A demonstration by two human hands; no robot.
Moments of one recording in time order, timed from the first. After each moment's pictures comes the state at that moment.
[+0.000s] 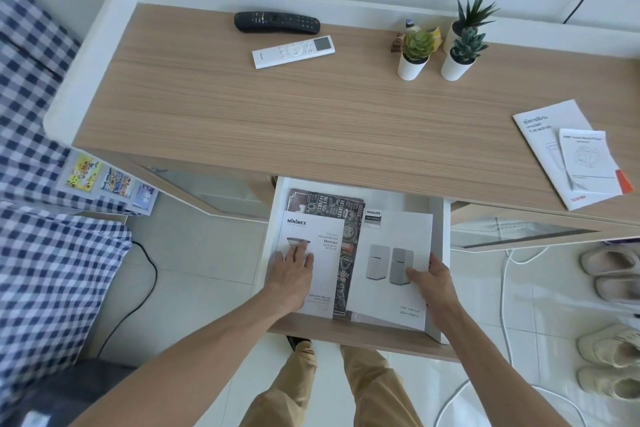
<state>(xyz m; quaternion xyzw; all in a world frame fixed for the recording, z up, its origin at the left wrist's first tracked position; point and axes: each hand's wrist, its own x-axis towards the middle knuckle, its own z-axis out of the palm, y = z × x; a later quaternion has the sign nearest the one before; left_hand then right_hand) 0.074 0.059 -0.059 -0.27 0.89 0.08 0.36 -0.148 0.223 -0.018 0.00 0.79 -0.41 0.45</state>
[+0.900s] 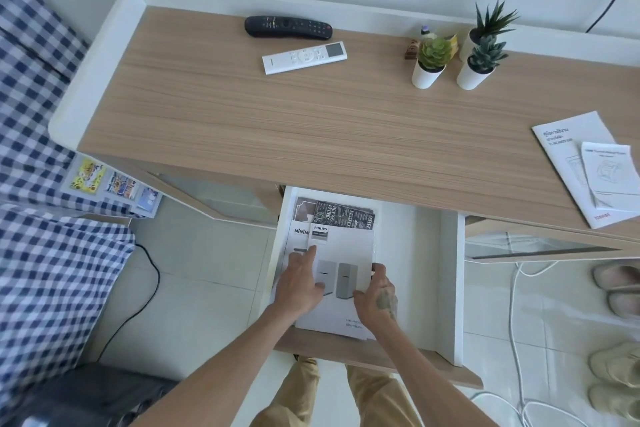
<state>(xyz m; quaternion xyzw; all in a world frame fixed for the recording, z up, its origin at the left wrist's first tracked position) 0.061 0.056 -0.043 -0.49 0.77 0.36 0.16 -0.058 0.160 -0.055 -0.19 0.89 -0.15 0.40</state>
